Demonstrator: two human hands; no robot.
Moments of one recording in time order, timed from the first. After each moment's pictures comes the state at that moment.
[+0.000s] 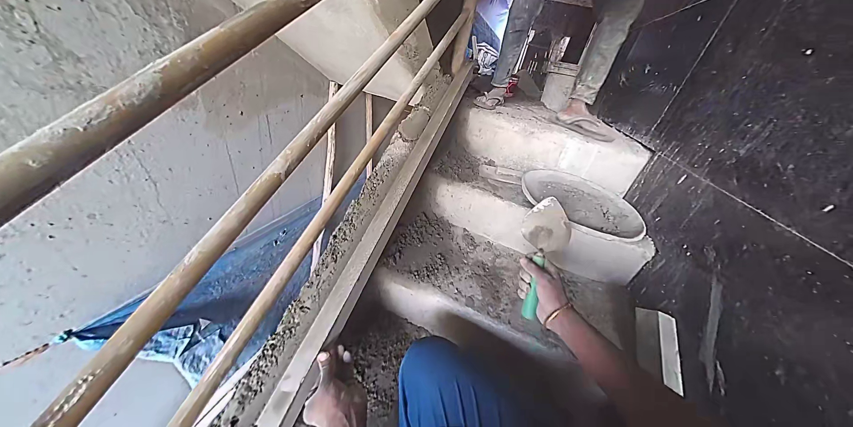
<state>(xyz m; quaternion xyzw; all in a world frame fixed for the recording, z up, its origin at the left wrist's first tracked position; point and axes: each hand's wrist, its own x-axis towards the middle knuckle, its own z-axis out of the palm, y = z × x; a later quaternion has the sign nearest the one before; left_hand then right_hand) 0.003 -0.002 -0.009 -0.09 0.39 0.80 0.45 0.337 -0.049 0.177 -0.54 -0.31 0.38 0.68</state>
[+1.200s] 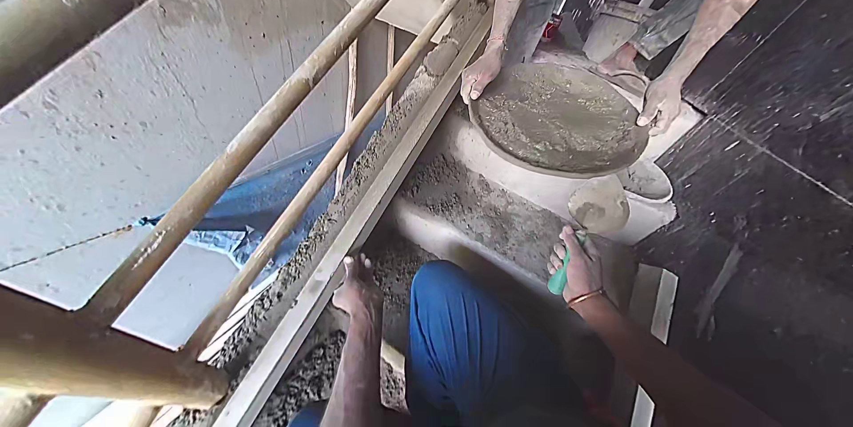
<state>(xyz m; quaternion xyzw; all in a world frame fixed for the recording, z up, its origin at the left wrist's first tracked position) 0.000 0.000 -0.004 -0.10 0.40 0.79 0.46 0.322 -0.118 0.179 -0.58 -0.29 0.30 0.70</state>
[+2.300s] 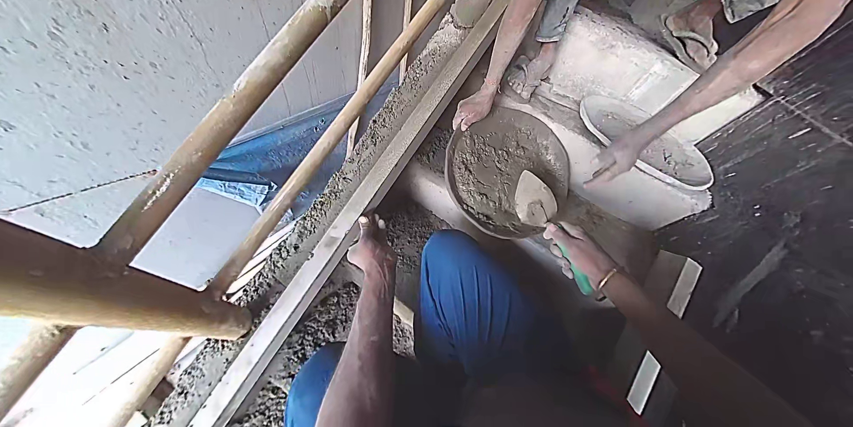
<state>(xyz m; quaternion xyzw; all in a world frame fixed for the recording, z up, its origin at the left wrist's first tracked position) -0.001 0.004 -0.005 -0.13 0.40 0.78 0.46 0.330 -0.119 0.180 -0.76 -0.42 0.42 0.27</state>
